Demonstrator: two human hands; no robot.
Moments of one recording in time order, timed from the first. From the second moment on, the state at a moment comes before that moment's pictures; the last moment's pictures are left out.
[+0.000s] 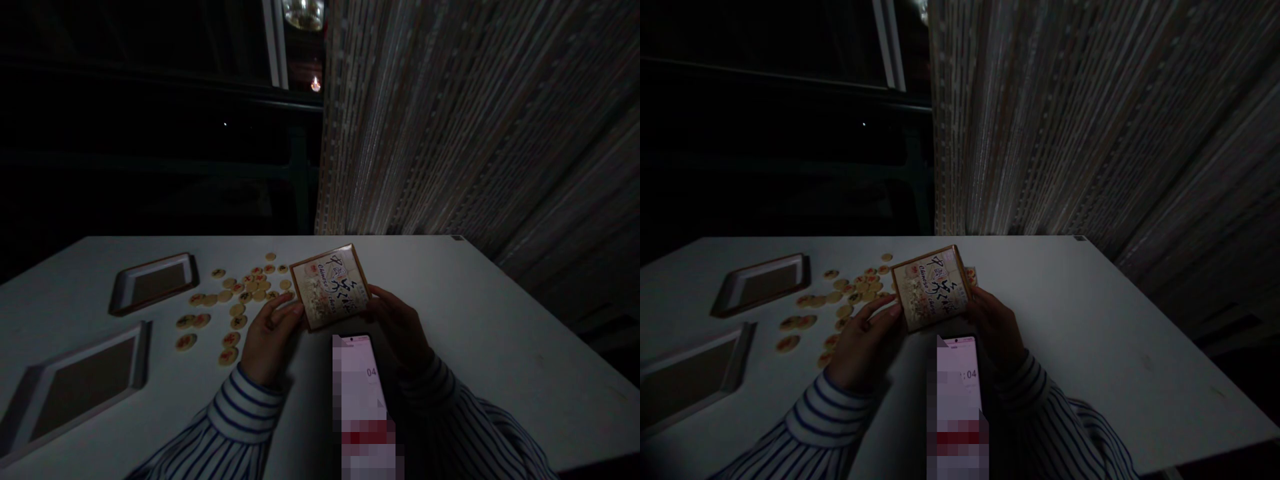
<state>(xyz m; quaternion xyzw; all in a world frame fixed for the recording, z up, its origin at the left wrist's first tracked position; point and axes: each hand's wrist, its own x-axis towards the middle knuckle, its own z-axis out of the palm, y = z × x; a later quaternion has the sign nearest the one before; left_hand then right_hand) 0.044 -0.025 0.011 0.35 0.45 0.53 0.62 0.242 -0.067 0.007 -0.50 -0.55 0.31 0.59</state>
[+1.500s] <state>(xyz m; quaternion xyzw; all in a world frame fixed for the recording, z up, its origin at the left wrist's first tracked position) 0.047 -0.031 0.017 0.39 0.46 0.54 0.59 0.237 -0.066 -0.004 -0.47 -0.56 0.38 0.56</state>
